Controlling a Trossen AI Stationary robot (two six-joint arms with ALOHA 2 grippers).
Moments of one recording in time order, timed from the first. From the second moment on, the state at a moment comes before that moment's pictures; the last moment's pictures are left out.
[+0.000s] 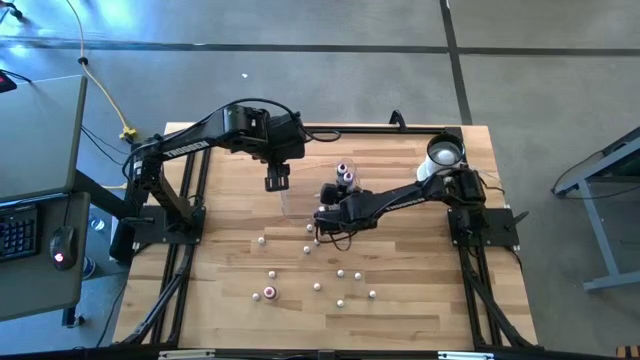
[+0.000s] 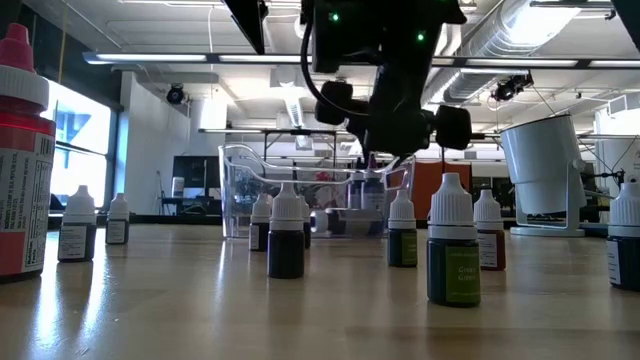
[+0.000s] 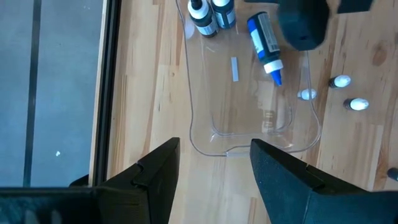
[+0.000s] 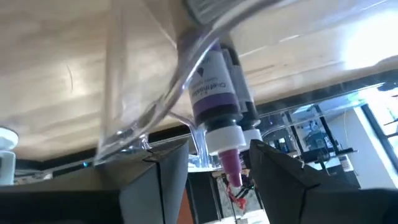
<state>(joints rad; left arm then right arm) 0.19 1.66 1.98 -1.47 -0.21 0.15 0.10 2.02 1.51 -1.07 0.90 -1.20</state>
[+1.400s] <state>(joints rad) 0.17 1.39 1.11 -0.39 -0.08 0.12 -0.10 1.17 0.44 0.25 0.45 -0.31</state>
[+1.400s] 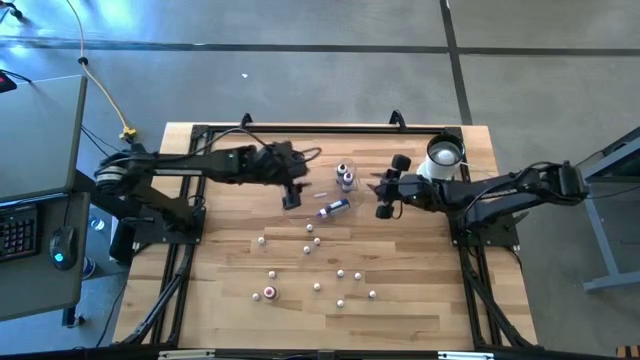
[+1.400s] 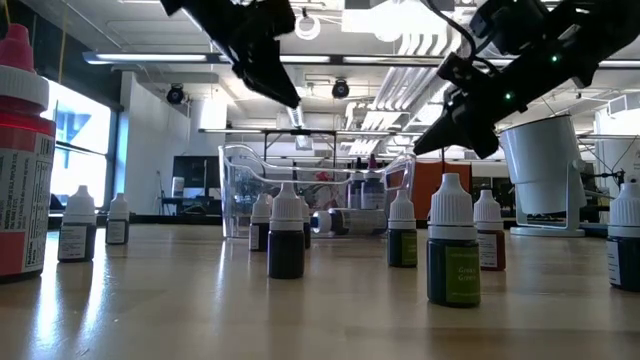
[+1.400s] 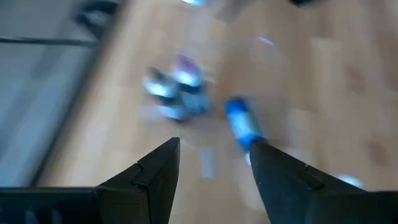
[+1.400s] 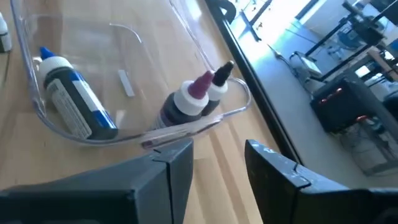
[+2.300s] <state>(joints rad) 0.28 1.73 1.12 -0.28 0.29 0.08 -0.14 1.17 0.44 0.26 0.32 -0.27</state>
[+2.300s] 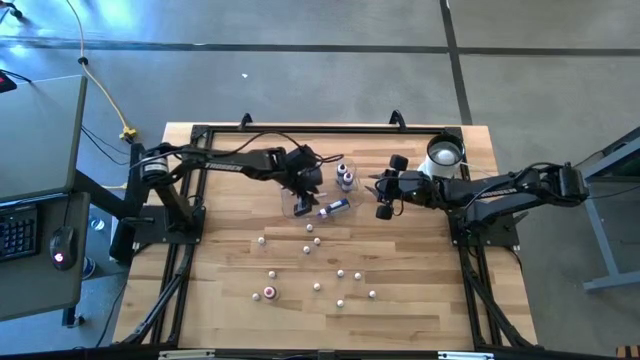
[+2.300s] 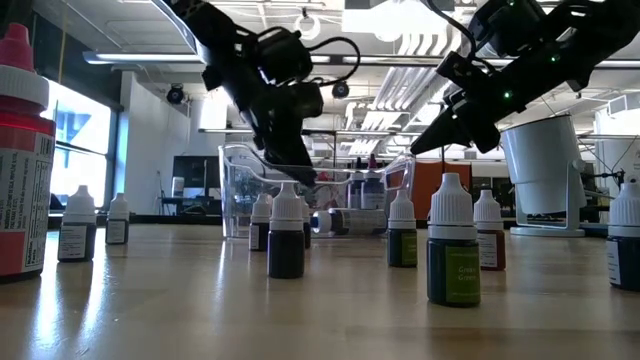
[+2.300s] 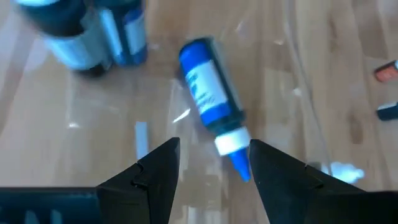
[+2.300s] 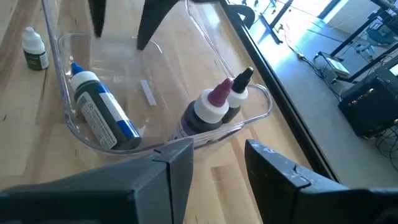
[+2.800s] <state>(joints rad) 0.26 1.92 1.32 -0.50 0.36 0.15 -0.14 1.17 0.44 0.29 0.32 -0.28</state>
